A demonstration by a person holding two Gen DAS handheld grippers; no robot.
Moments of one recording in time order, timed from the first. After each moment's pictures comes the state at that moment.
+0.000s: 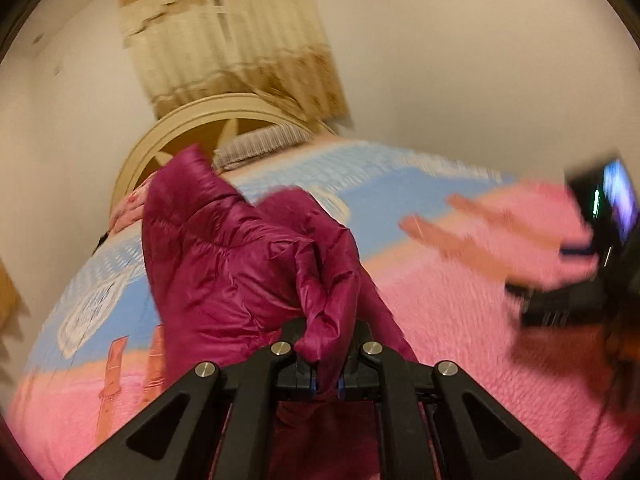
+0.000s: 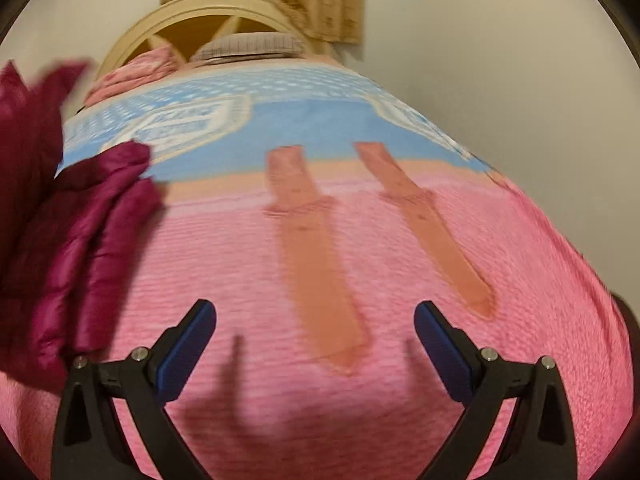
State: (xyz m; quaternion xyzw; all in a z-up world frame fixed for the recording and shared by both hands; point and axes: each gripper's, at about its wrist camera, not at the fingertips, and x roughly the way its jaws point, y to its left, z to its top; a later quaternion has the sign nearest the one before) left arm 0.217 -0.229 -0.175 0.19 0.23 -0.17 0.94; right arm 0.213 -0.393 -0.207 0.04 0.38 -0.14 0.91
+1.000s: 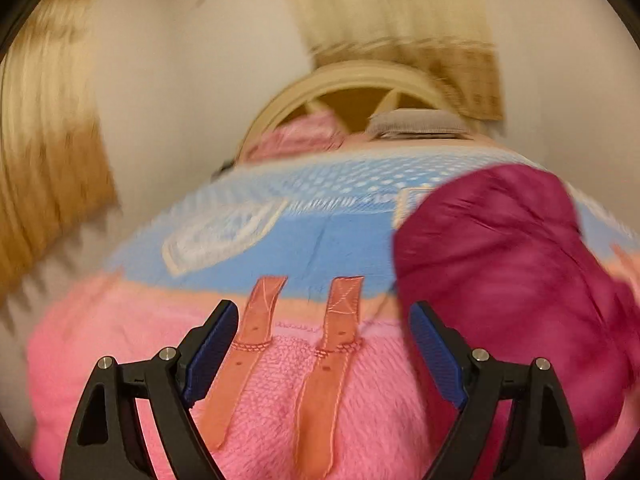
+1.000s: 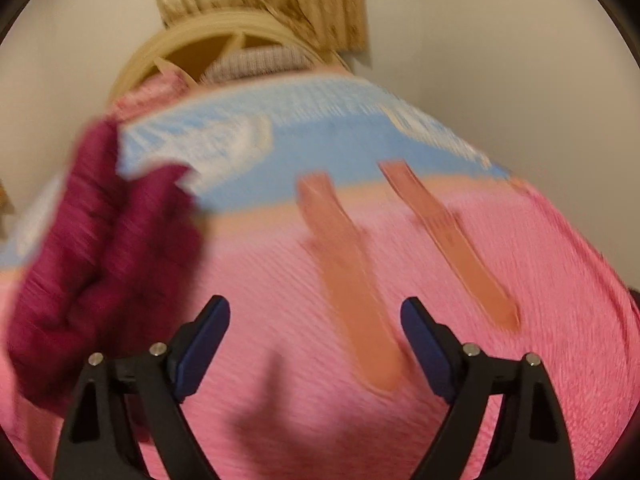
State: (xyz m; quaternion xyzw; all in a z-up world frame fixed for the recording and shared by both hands) left arm 0.274 -0.026 -0.141 0.04 0.26 0.09 0.96; right arm 0.225 -0.365 -0.163 0.08 0.34 -0.09 0.93
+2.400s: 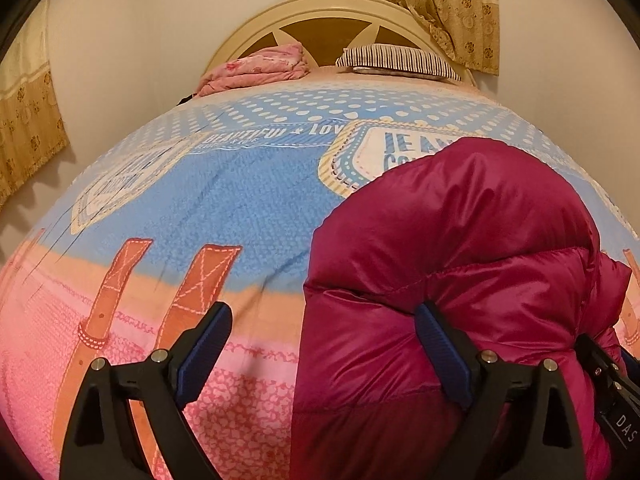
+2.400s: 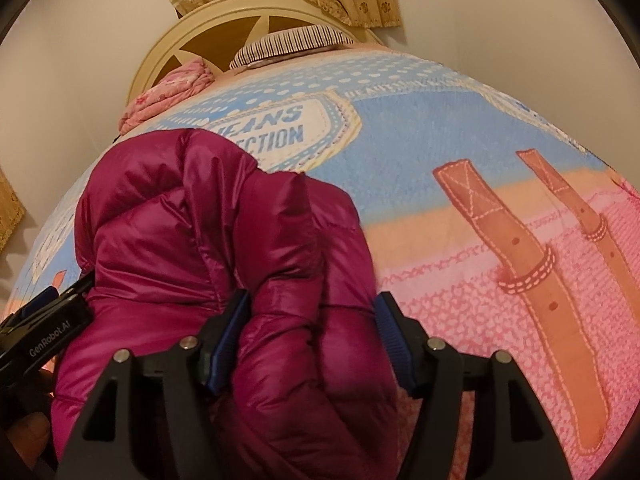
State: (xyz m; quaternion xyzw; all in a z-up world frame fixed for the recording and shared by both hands) left arm 0.397 -0.125 -0.215 0.02 0.36 0.04 0.93; right arm 0.340 -0.293 -0.218 0.13 0.37 -0.05 0.92
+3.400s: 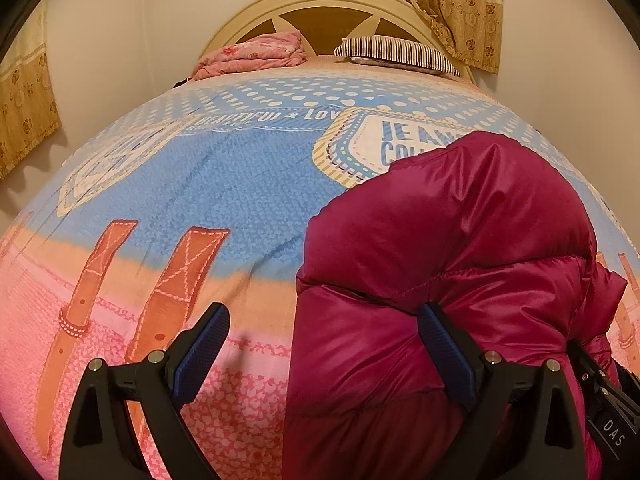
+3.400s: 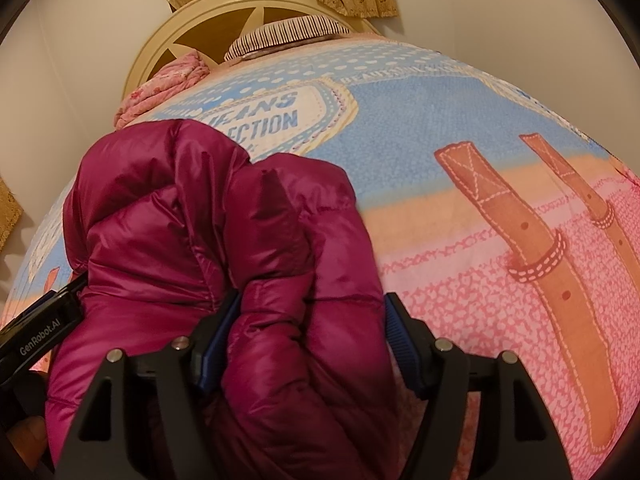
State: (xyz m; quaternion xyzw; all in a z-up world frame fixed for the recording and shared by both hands) left arm 0.402 -0.120 -0.225 -0.01 0.38 0.03 0.92; right arm 0.351 -0.299 -0.232 0.14 0.39 -0.05 0.91
